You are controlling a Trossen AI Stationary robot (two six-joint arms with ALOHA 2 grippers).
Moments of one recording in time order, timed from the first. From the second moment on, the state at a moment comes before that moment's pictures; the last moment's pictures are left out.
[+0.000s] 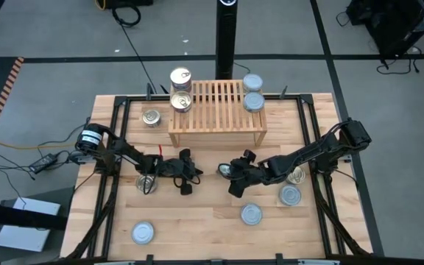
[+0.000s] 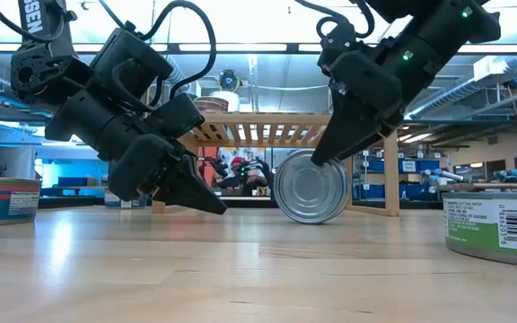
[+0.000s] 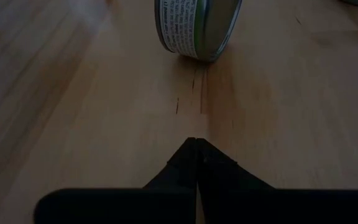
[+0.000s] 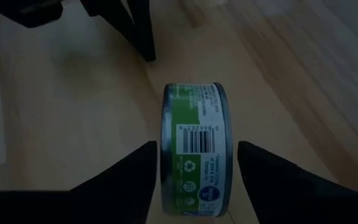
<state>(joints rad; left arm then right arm) -0.14 1.77 0.49 0.74 -0.21 -0.06 0.27 1.65 0.89 -0.17 0.47 0.54</state>
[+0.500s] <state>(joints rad) -0.14 1.77 0.49 0.74 -0.21 -0.06 0.27 1.65 0.89 -0.15 0.42 0.49</state>
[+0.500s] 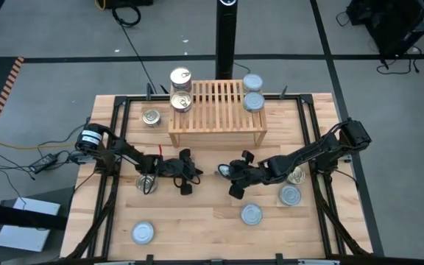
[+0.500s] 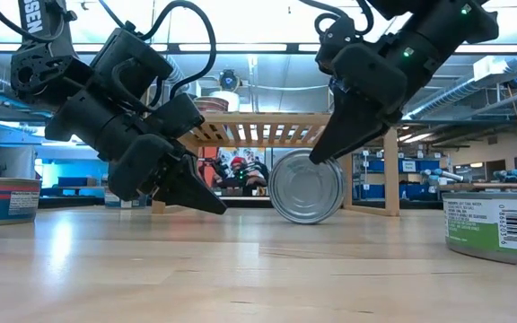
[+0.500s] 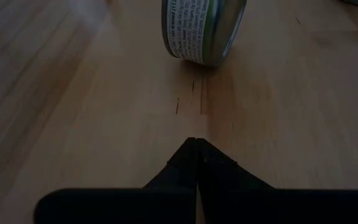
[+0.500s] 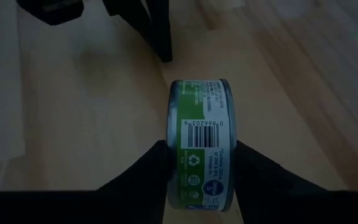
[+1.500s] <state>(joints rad) -0.14 1.77 0.49 0.73 -0.21 -0.06 0.33 1.65 1.65 -1.14 0.90 0.11</state>
